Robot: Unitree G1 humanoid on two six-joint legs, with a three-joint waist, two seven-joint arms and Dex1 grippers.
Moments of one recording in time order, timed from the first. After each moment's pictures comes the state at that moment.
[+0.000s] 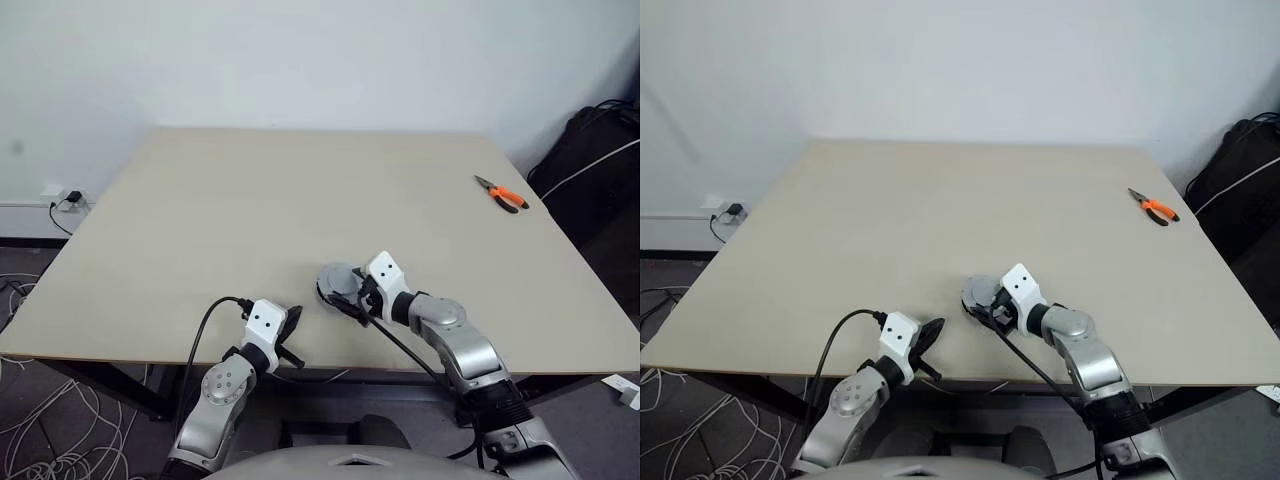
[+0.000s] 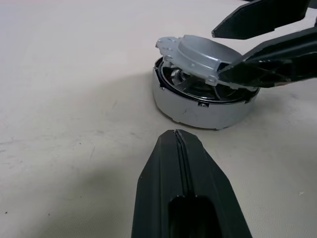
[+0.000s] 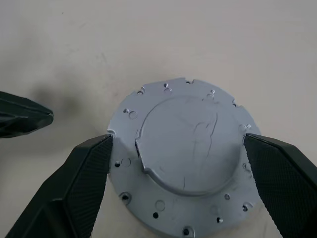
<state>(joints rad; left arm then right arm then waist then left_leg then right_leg) 0.21 0.12 -0.28 0.00 -0.02 0.00 -0.37 -0.17 -0.33 0.21 0.03 0.11 0.40 0.65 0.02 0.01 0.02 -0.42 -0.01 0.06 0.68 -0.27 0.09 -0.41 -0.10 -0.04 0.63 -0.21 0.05</state>
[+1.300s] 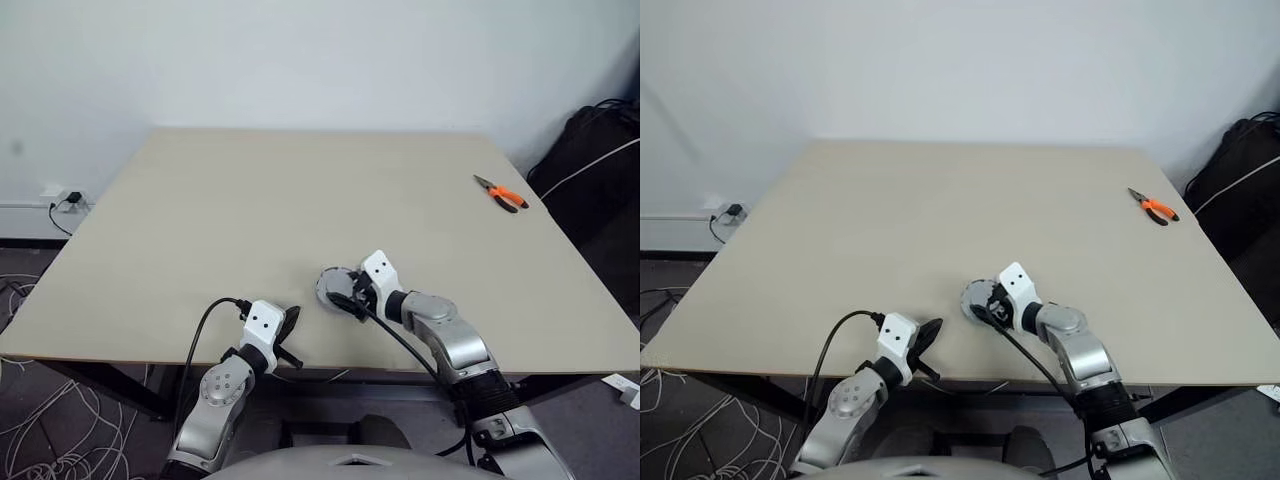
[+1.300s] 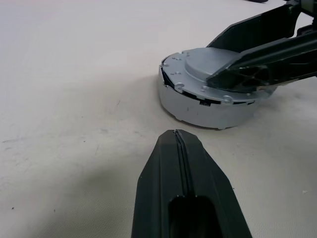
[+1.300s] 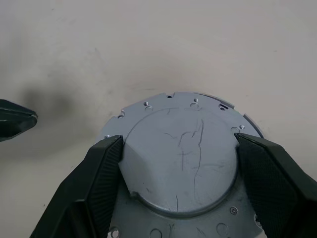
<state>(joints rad) 0.22 0.12 -0.27 0.00 -0.02 -0.01 -0.37 -0.20 -0.28 0.21 0.11 0.11 0.44 0.62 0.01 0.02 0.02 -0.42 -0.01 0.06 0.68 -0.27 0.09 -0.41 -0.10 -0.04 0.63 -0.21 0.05</state>
